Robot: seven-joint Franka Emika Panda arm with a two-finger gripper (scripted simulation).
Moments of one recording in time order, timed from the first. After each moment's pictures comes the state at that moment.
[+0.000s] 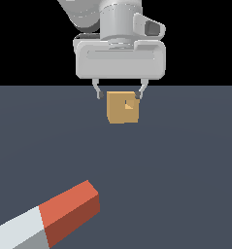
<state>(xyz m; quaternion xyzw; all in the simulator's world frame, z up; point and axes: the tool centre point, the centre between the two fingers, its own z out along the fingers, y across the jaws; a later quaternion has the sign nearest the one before) 0.010 0.016 0.172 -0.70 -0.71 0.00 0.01</state>
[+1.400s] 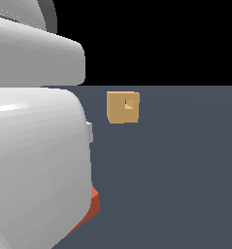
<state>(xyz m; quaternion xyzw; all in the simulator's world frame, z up) -0.099 -0.193 0.085 -0.92 -0.40 0.00 0.00</state>
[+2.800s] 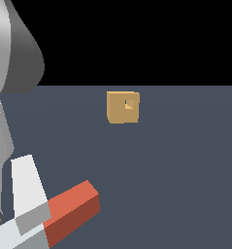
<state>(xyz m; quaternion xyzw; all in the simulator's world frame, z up) -0.136 -0.217 0.025 -0.94 -0.34 0.00 0.00</state>
